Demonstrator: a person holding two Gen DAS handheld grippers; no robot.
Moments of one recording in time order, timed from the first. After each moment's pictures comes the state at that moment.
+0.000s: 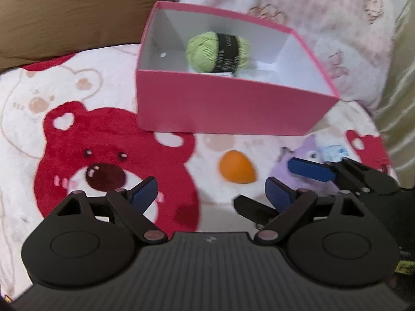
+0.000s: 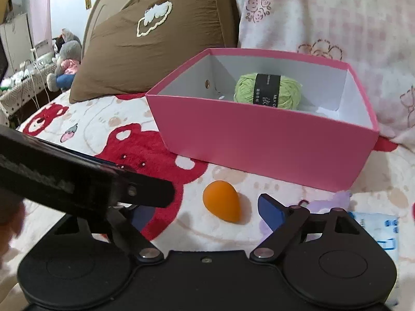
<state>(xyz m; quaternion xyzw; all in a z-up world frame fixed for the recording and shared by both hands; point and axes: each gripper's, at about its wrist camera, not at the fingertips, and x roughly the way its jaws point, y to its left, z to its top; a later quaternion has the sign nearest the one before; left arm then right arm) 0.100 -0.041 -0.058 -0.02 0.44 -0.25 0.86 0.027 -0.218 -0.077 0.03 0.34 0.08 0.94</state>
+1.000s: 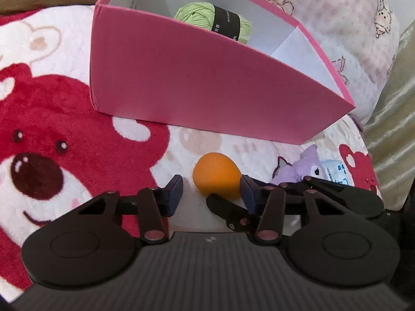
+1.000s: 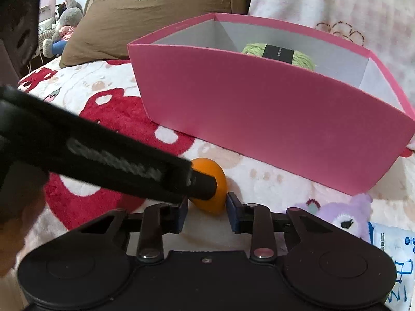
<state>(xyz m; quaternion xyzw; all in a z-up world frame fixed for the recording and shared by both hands) 0.143 -0.069 -0.125 -0.11 0.46 -0.30 0.83 0.058 -0.216 -0.119 -0.04 0.37 0.08 0.92</state>
